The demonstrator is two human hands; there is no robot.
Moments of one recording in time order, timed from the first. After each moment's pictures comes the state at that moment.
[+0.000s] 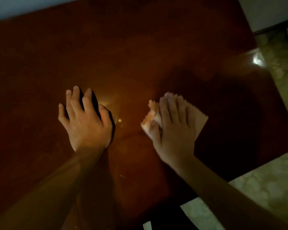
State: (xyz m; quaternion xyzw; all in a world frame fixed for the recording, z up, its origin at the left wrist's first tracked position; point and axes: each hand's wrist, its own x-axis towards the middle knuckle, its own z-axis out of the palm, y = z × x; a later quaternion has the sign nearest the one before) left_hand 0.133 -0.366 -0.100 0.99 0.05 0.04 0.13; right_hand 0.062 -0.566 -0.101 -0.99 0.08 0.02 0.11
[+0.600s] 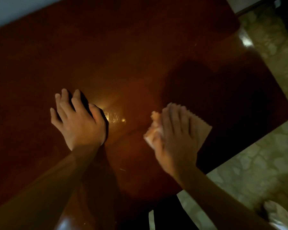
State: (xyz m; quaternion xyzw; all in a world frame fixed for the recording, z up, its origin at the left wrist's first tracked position) left_hand 0.133 -0.367 -0.102 0.99 0.04 0.04 0.12; right_hand 0.003 -0.561 -0.104 -0.99 0.15 0.02 0.08
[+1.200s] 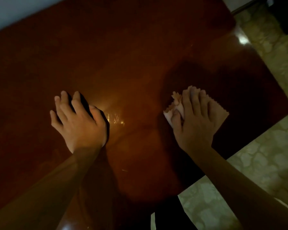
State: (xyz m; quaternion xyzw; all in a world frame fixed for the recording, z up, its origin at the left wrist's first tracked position) left_hand 0.132 -0.365 -0.103 0.99 0.03 0.05 0.12; right_hand 0.026 -0.607 -0.105 -0.97 0.21 -0.04 0.07
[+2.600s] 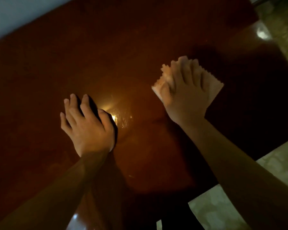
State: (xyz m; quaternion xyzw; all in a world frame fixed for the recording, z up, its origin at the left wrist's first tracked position) left_hand 0.133 -0.366 -0.103 0.99 0.03 0.04 0.11; right_hand 0.127 -0.597 -0.101 -0.98 0.18 -0.01 0.05
